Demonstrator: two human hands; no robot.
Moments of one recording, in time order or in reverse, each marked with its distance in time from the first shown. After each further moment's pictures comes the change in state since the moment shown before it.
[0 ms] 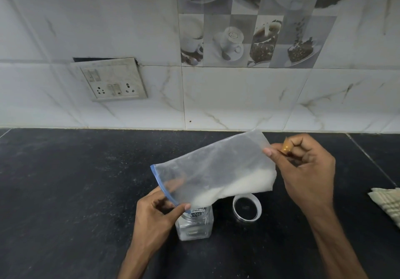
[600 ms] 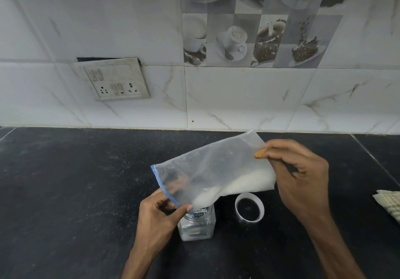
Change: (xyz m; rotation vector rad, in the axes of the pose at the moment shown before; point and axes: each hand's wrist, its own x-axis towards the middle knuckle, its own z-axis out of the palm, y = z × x) left_hand -0.001 0.001 0.001 0.047 0.027 -0.003; right_hand -0.005 -0.006 0.008 -0.158 -0.114 -0.288
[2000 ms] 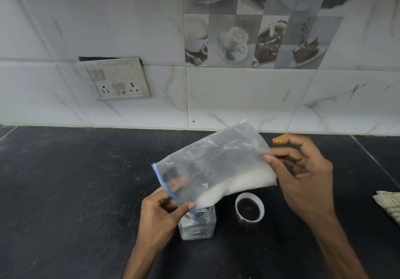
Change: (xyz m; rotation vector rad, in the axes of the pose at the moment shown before) left_hand -0.001 0.003 0.001 -0.062 -0.002 -0.017; right_hand 0.002 -0.003 -0.007 0.168 0.010 0.154
